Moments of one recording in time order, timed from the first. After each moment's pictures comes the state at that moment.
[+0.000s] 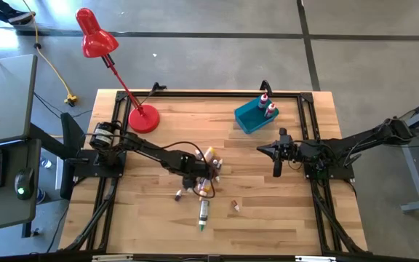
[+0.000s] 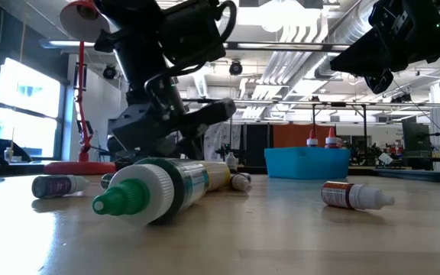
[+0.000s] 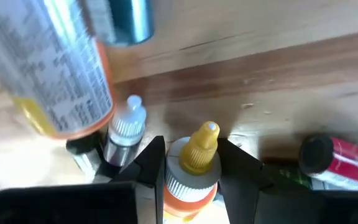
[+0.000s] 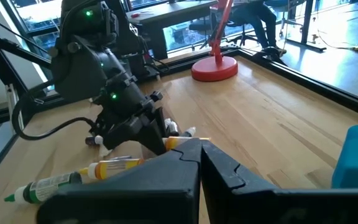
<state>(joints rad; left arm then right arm) -0.18 1.90 1.13 -0.40 -0.38 1.77 0.21 0.67 0.25 0.22 0.43 0.31</state>
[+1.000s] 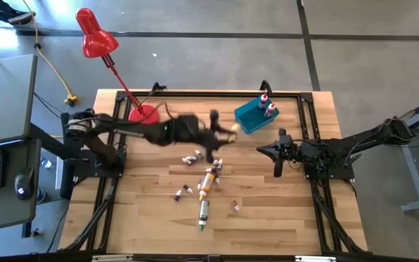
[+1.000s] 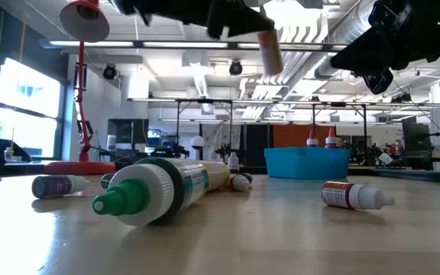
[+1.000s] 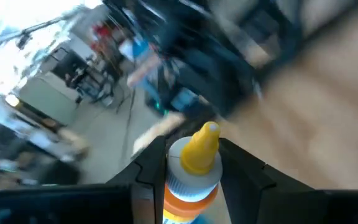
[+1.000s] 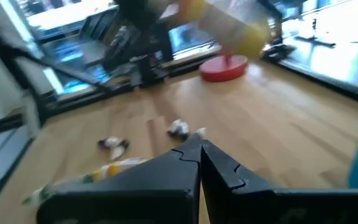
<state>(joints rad) 0.09 1.61 1.13 0.40 0.04 0.65 0.21 0.66 0.25 0.23 0.38 0.34</state>
